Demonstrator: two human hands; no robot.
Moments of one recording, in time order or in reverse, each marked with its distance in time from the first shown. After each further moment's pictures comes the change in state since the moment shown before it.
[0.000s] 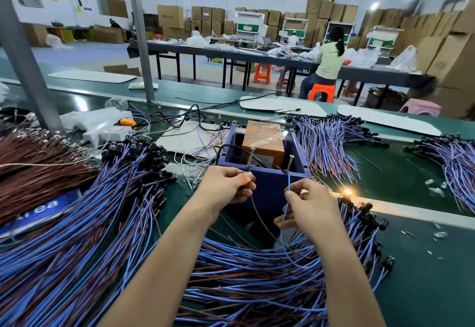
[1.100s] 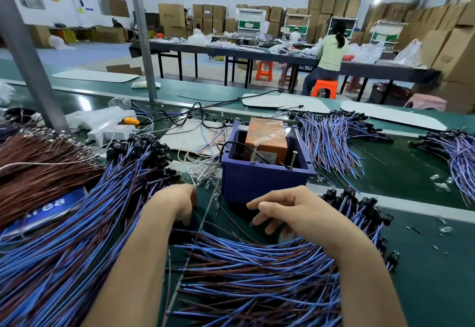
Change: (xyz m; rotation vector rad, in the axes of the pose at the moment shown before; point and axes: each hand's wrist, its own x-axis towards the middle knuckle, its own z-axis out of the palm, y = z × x) left_hand 0.010 -0.013 -0.077 1.318 -0.114 -0.315; right_hand -0.026 -0.021 -0.007 -0.154 -0.542 -0.110
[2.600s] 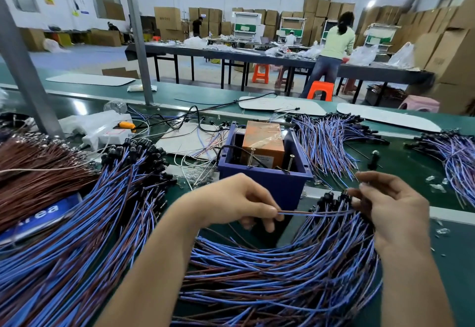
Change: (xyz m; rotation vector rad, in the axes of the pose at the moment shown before) left_hand -0.050 0.068 -0.008 -0.631 -0.279 0.730; right_hand -0.008 0.049 -0.058 0.628 1.014 -0.162
